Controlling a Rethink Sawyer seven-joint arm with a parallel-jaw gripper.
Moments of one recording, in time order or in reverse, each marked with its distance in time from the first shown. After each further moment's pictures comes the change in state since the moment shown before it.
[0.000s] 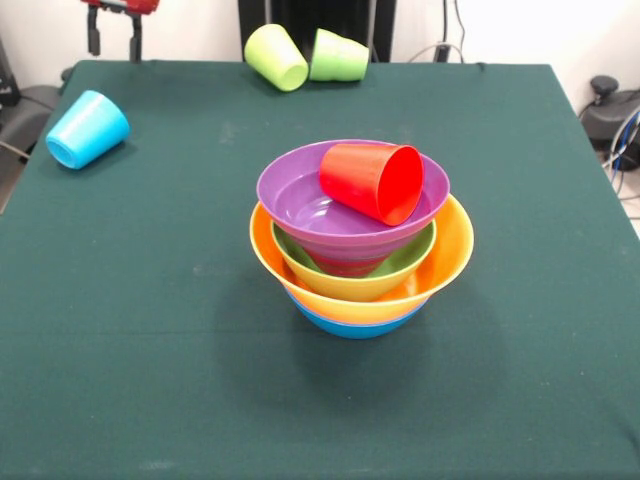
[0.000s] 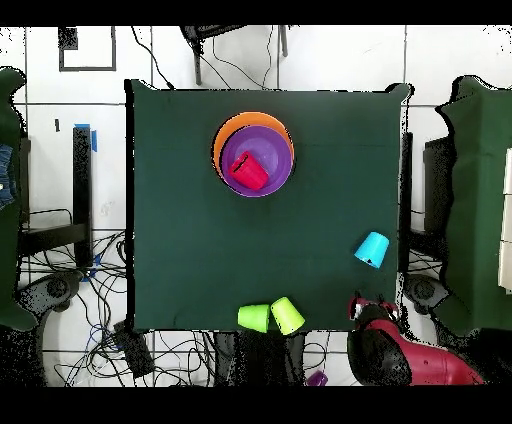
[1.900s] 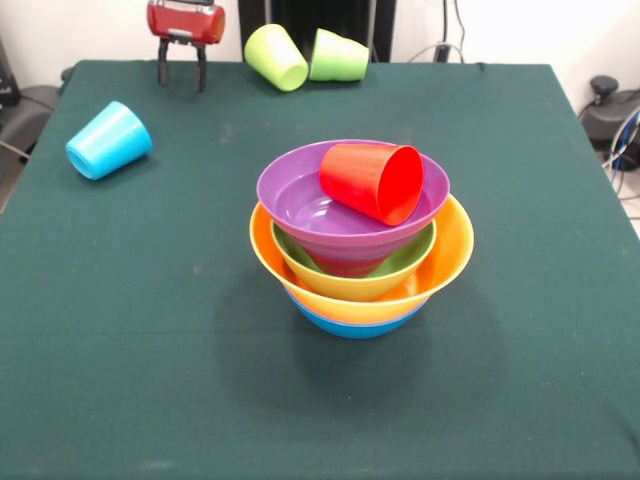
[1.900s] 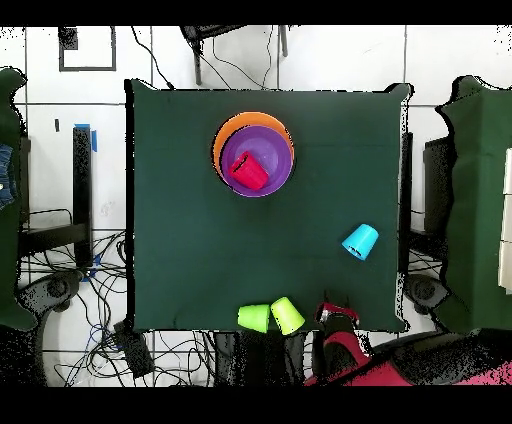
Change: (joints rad) arm 0.115 0.346 -0.197 0.017 0.128 -0.537 0.064
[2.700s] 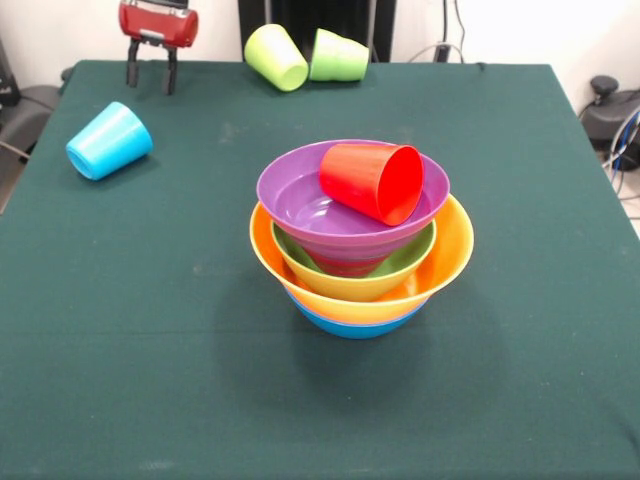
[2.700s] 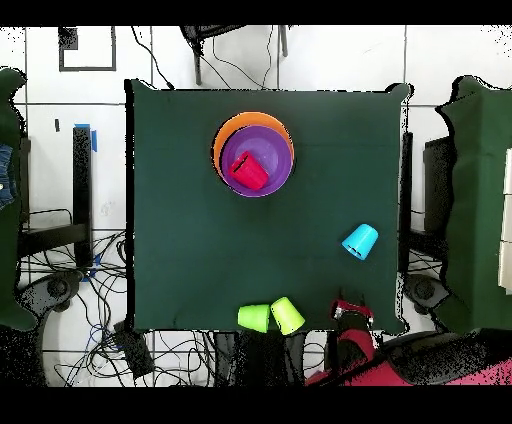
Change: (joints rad) arm 0.007 -0.003 -0.040 -0.063 0.000 0.000 0.000
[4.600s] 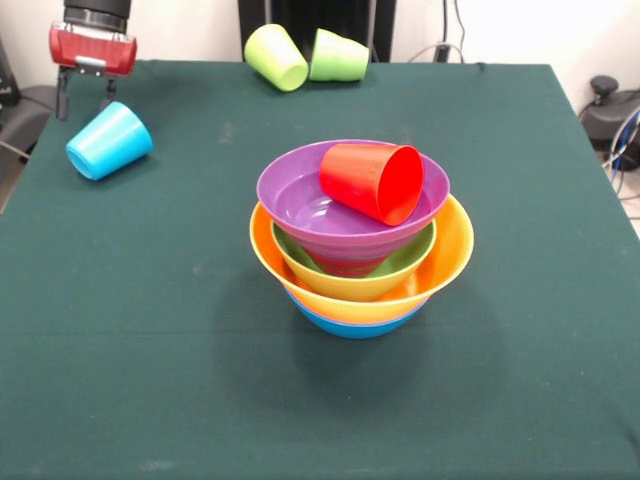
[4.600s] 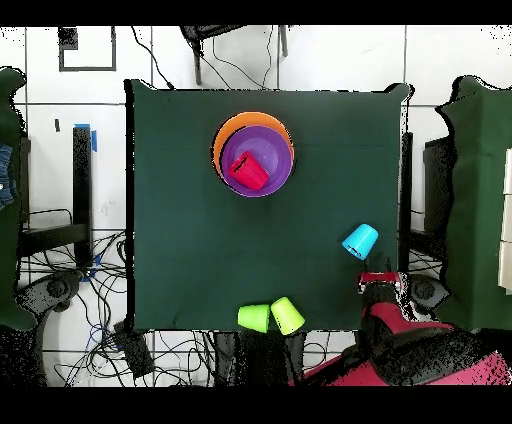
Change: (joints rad) arm 0.053 -0.033 0.032 -0.274 -0.272 0.063 0.000
